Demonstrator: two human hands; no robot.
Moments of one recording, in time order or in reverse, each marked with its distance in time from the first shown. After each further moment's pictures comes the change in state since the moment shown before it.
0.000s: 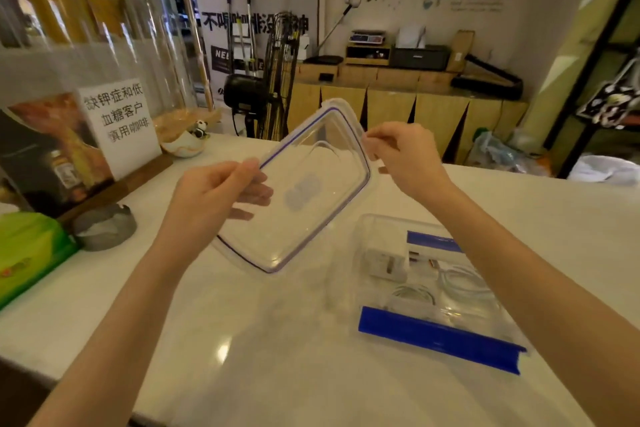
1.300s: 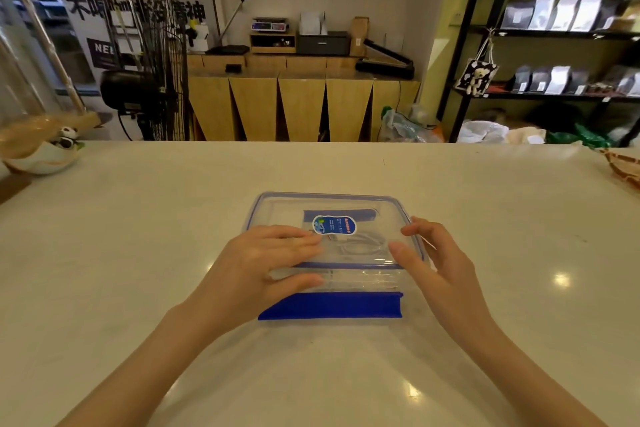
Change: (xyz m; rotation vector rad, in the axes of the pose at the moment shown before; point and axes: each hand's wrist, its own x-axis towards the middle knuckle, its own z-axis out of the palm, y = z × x) left_hand -0.047 -0.030 0.128 0.424 -0.504 0.851; right_hand -0.197 0.066 -0.071 0.311 0.278 0.490
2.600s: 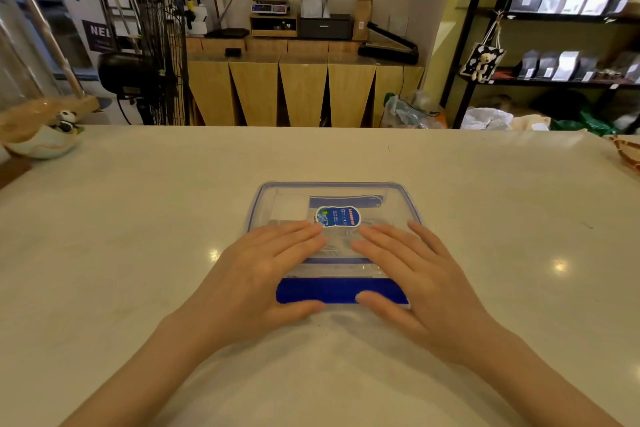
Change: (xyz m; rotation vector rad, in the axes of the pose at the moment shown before) left_hand -0.021 0.005 0.000 0.224 -0.190 -0.011; right_hand -0.015 -0.004 0.005 -0.865 -0.294 -0.716
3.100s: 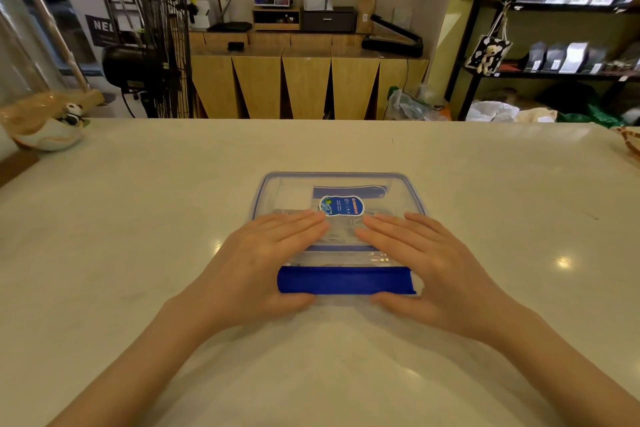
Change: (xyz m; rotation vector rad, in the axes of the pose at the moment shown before) left_hand -0.001 -0.004 -0.004 -0.040 -0.051 0.006; right_hand 0.000 0.013 -0.005 0.003 -0.120 -0.067
